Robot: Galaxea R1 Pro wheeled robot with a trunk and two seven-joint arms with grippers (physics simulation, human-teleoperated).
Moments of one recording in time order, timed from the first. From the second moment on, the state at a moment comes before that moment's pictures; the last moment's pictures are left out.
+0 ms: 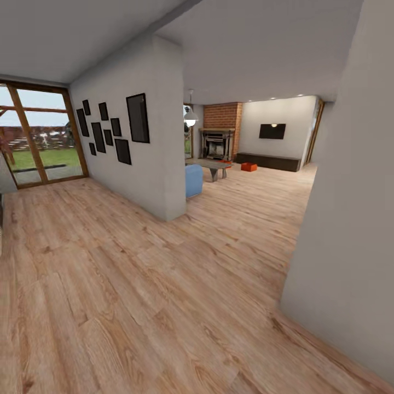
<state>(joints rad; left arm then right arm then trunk) 0.00 -0.02 0.04 -0.07 0.31 -0.09 0.00 -0.16 -0.06 0.07 0.03 0.13 -0.13 0.09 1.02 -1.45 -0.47</state>
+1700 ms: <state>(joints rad) 0.00 -0.02 0.04 -0.07 0.31 -0.09 0.00 -0.16 -0.06 0.07 0.03 0.13 -0.13 -0.01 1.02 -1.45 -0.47</state>
